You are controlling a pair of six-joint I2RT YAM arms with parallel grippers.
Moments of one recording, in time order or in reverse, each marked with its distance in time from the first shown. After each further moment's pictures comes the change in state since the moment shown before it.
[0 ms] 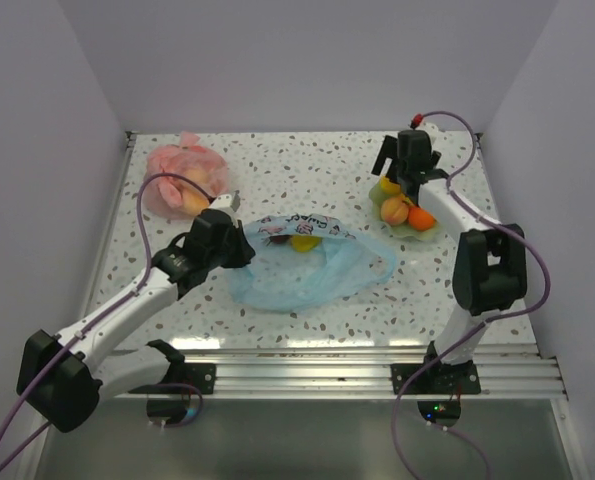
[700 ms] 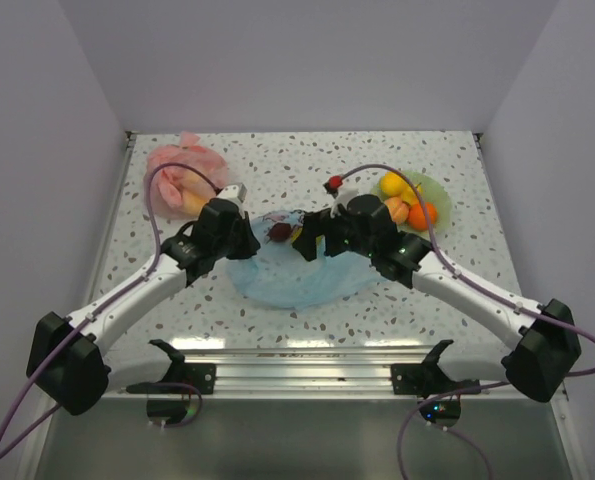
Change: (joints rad) left arm 0.000 0.098 0.081 0.000 0.001 -0.001; right arm 0.547 -0.549 -0.354 -0.041 -0.369 -0.022
